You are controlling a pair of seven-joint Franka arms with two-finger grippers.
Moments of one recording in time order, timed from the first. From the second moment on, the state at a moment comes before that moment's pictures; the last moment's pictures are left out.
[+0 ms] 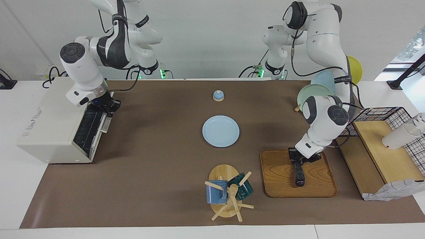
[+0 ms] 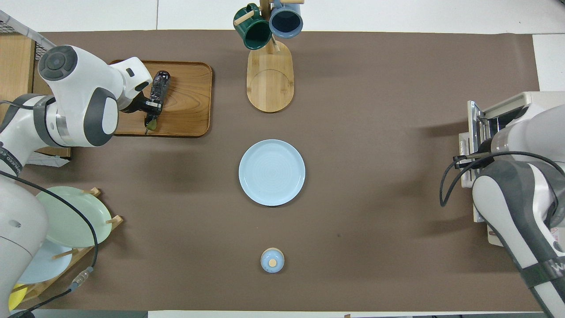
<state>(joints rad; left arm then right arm) -0.08 0.51 -0.08 -1.67 -0.02 2.25 0.14 -0.02 -0.02 -0.02 -2.14 -0.04 2.07 -0.10</state>
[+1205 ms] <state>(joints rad) -0.42 0.19 -0.09 -1.79 -0.17 1.97 -0.38 0.10 0.11 -0.01 -2.20 0.03 2.33 0.03</state>
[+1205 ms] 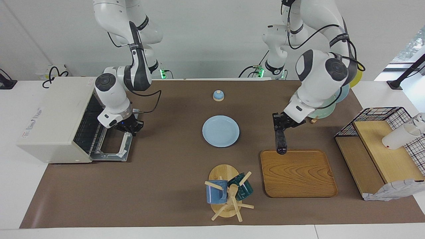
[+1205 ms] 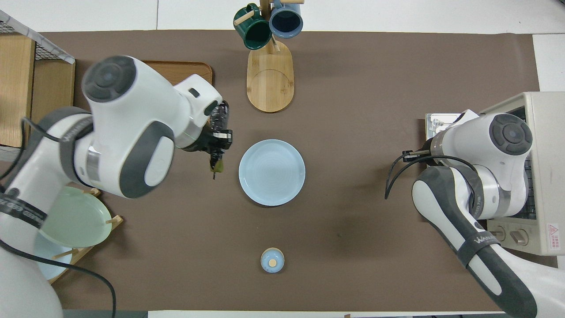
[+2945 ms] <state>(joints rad) -0.20 0.18 -0.05 -1.72 -0.12 1.94 -0.26 0.55 0.36 0.01 -1.57 0.03 1.96 0.44</state>
